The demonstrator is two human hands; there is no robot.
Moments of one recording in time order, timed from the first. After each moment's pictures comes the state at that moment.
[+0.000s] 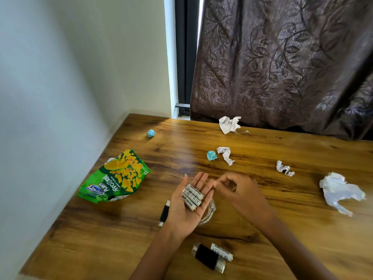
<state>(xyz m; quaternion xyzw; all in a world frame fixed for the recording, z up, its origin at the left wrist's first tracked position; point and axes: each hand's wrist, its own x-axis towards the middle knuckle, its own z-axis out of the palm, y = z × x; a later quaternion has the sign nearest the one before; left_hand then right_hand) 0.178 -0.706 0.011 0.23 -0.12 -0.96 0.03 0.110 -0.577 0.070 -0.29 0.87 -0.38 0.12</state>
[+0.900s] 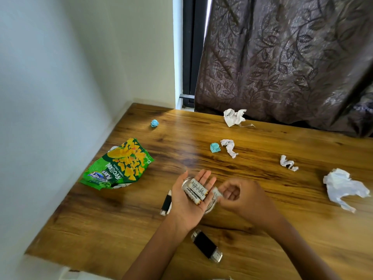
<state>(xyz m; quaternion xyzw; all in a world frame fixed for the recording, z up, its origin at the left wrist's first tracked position) 0.184 -0.701 0.019 0.31 -0.13 -0.94 0.02 0.121 -0.564 0.062 -0.30 0.87 -0.34 0.20</state>
